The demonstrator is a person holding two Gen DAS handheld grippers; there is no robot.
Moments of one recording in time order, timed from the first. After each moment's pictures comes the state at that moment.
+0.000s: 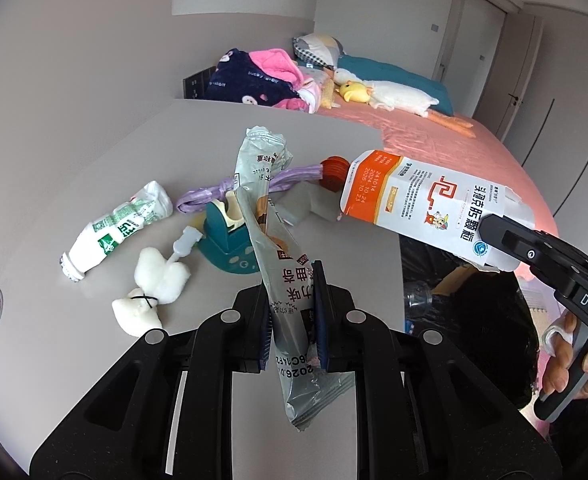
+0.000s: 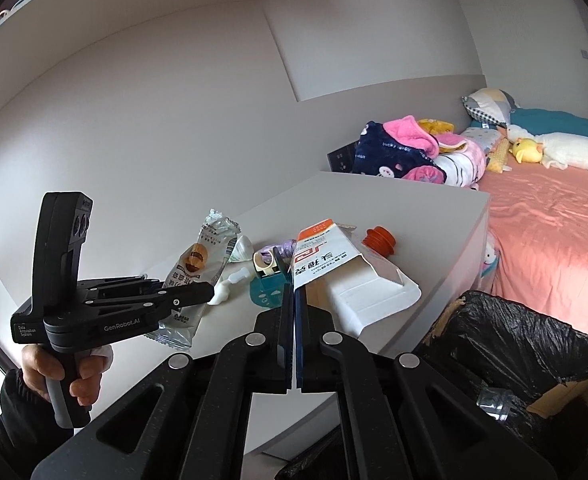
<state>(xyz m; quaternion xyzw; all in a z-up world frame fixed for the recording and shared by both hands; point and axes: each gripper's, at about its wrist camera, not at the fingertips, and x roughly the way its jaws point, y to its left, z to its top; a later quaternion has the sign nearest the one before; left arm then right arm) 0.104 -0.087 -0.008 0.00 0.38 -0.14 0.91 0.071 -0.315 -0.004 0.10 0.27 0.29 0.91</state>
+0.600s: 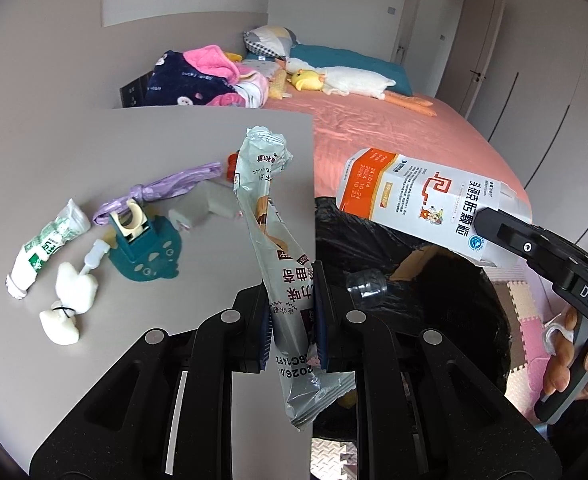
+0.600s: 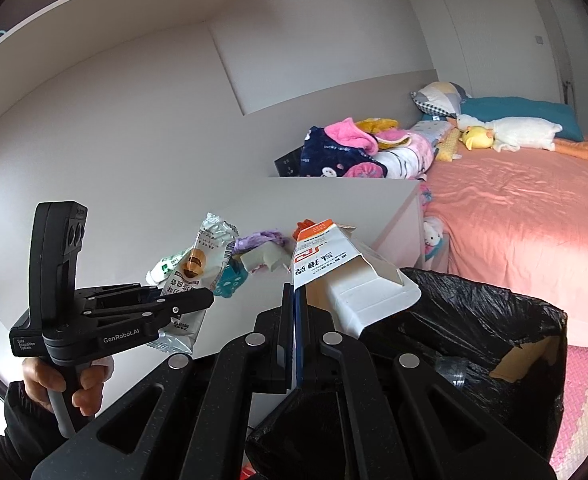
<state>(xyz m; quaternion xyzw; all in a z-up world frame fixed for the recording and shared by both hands) 0.100 -0.163 -0.011 0.02 0.39 -0.21 0.90 0.041 -0.385 -0.003 0.13 0.28 0.21 0.93</state>
